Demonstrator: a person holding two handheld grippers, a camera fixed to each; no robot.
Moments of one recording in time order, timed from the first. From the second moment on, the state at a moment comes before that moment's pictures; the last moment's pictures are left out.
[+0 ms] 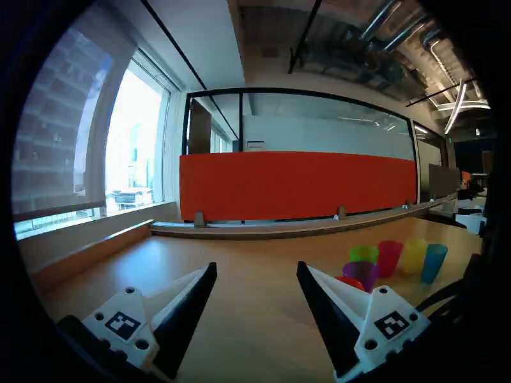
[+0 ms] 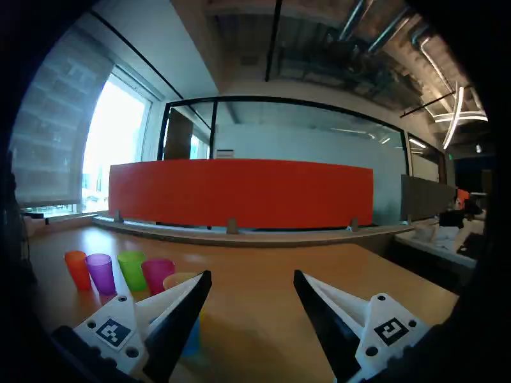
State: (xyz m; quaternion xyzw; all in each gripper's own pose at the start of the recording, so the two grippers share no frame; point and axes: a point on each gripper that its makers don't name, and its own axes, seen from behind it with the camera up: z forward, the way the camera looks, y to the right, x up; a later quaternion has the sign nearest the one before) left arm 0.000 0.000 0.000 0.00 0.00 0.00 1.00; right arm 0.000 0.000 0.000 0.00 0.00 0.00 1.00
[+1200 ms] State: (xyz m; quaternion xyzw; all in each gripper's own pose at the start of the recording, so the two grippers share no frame) left arm 0.057 0.060 0.026 -0.18 -0.06 0.05 0.98; right arm 0.011 -0.049 -0.006 0.13 -0.07 -0.07 0.99
